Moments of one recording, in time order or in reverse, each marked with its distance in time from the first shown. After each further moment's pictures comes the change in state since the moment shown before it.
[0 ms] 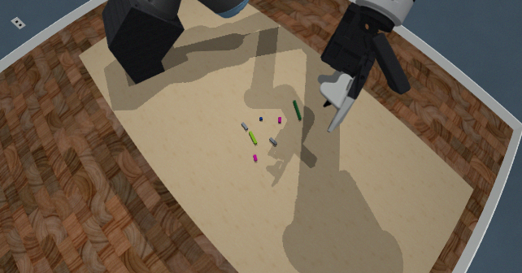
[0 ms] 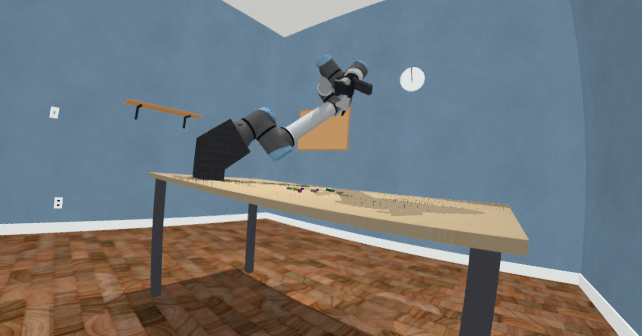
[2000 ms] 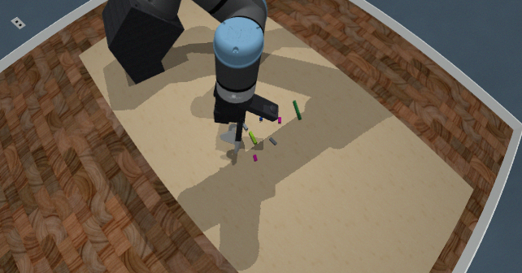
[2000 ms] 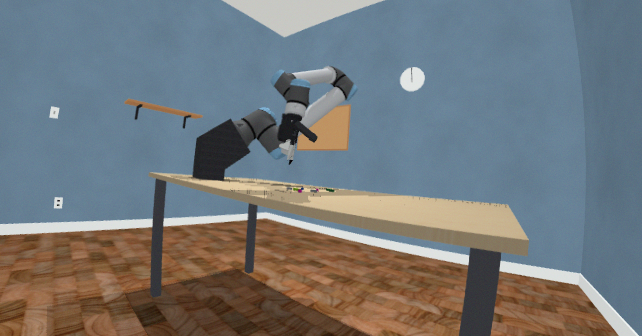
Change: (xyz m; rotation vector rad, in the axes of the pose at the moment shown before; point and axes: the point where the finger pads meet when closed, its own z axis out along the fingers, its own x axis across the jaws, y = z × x) arm -0.211 0.168 0.213 0.212 -0.662 -0.336
